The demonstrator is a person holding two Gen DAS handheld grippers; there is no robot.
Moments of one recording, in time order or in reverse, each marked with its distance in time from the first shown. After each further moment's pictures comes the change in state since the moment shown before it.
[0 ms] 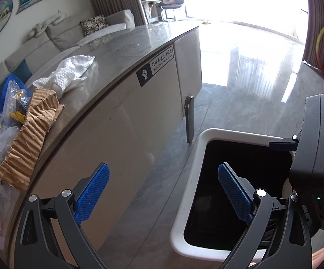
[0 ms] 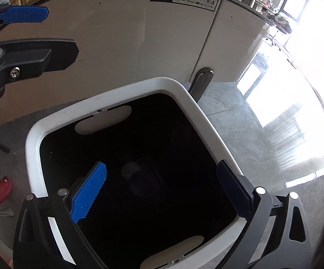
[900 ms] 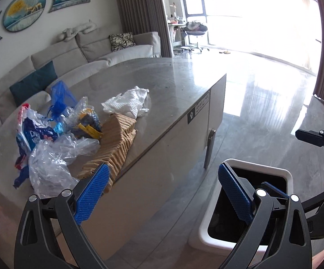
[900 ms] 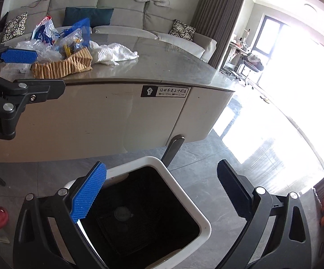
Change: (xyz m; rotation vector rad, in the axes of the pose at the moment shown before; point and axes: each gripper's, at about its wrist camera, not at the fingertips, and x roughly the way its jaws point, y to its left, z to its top) left arm -0.093 0.069 0.004 -0.138 -0.171 0.079; right arm -0.117 0.012 0.040 0.031 -0.345 -0.150
